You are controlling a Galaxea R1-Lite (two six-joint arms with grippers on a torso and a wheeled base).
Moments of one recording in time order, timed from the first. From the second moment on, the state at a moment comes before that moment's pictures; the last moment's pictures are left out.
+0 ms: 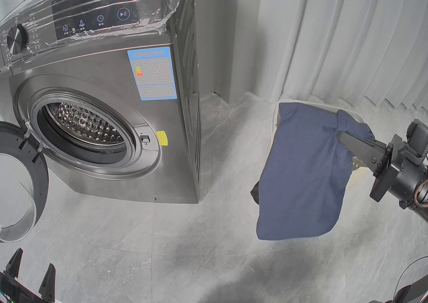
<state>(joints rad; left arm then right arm) 0.00 0.02 -0.02 0.00 0.01 -0.05 0.61 1.24 -0.43 -0.98 0.11 0.11</state>
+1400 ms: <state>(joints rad) 0.00 0.02 -0.02 0.00 0.01 -0.05 0.61 1.24 -0.42 -0.97 0.11 0.11</state>
